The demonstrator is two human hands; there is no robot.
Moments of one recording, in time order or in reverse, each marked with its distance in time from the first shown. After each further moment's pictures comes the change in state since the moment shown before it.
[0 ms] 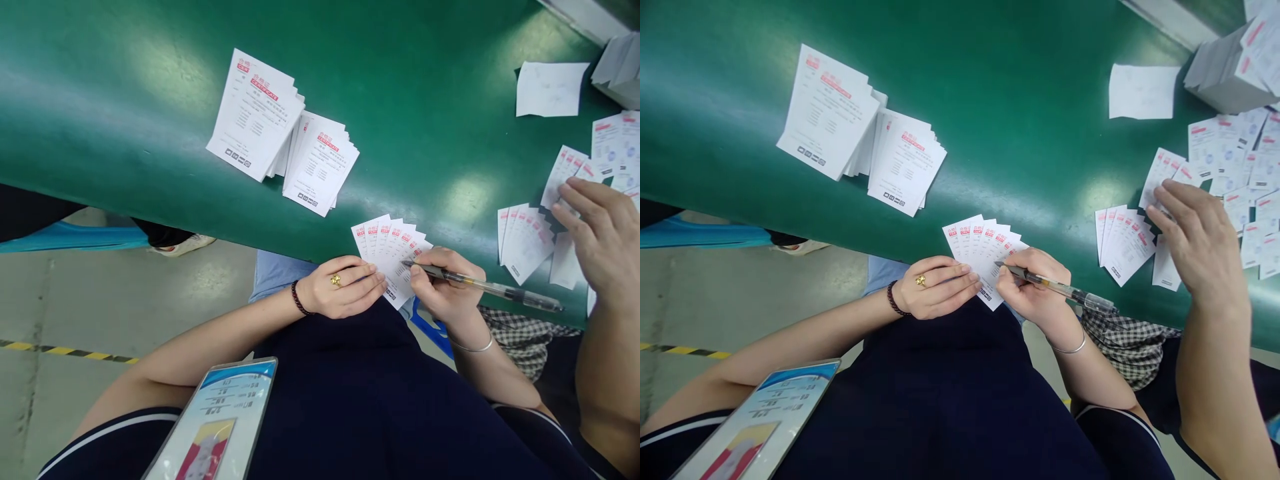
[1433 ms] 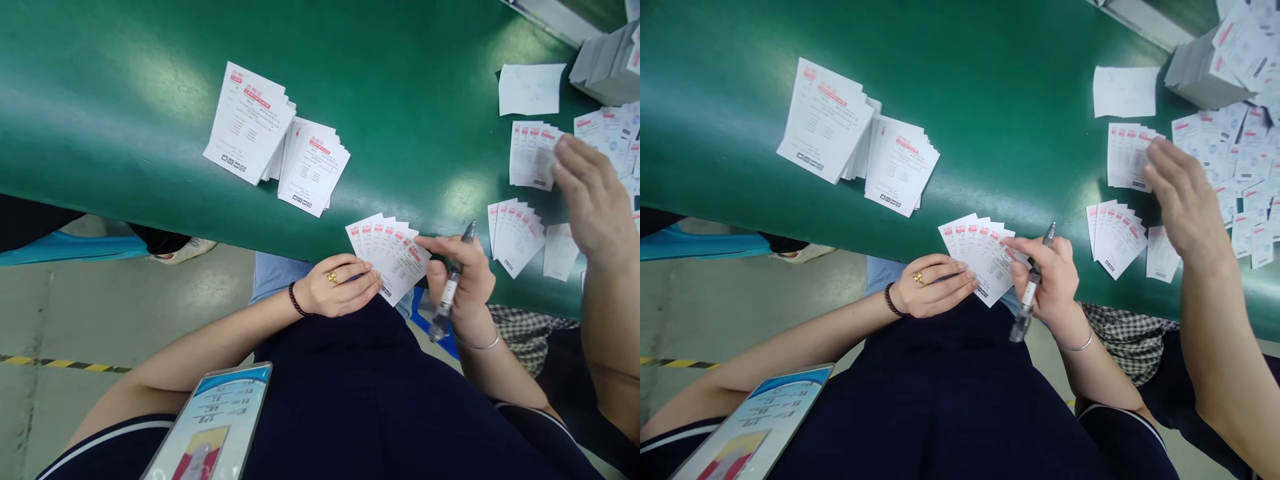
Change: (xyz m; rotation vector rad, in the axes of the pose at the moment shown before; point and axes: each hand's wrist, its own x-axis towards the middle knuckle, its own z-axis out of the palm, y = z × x) left_hand 0.006 0.000 -0.002 0.017 -0.001 -0.001; right_hand -0.006 0.011 -0.011 -0.169 0.082 -0.170
